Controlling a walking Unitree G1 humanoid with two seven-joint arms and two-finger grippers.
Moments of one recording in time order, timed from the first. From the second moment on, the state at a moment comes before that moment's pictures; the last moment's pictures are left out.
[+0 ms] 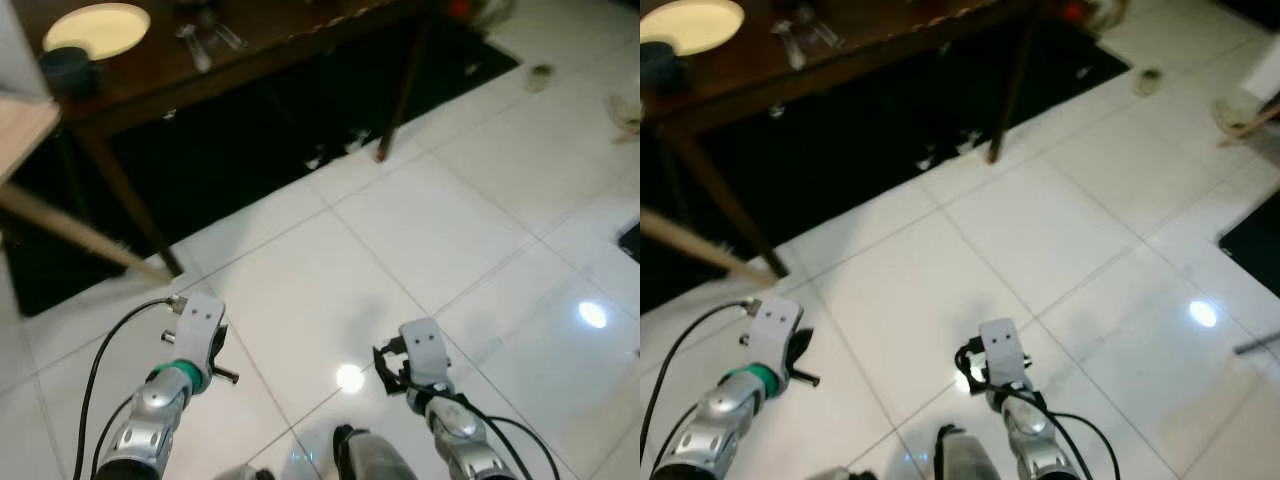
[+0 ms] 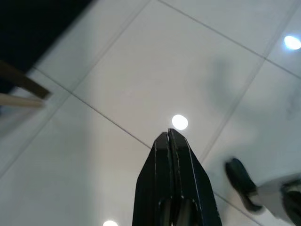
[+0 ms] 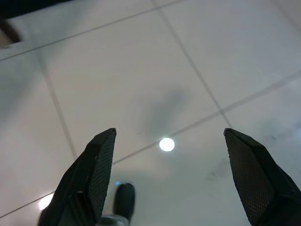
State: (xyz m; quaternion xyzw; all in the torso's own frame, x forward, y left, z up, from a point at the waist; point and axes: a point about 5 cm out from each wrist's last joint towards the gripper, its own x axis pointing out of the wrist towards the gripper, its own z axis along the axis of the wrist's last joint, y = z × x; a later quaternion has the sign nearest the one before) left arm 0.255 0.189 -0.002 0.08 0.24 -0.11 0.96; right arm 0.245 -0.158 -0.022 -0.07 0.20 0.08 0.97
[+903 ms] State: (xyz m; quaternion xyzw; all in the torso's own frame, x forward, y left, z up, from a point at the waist) left arm 0.249 0.195 -0.012 0.06 0.23 -0.09 0.97; right arm 0.260 -0.153 -0.009 -0.06 0.15 0.10 0.98
